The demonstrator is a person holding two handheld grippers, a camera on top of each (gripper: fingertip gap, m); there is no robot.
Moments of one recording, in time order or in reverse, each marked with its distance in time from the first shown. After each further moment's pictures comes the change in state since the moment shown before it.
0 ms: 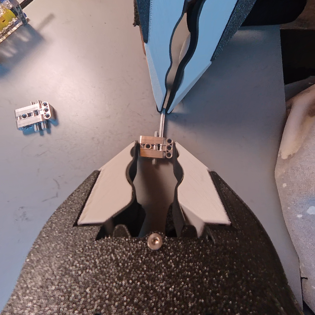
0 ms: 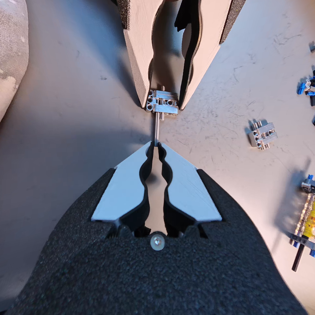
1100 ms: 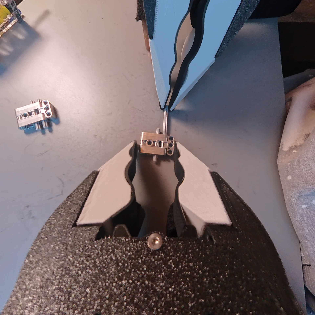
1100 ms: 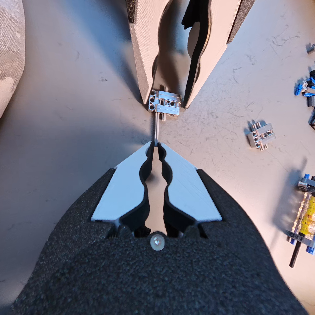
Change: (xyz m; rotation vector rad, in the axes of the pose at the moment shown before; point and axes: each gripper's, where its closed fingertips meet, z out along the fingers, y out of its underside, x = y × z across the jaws) left arm -0.003 0.004 -0.004 -0.016 0.027 0.018; right arm -0.001 -0.001 0.001 -0.011 0.022 -0.004
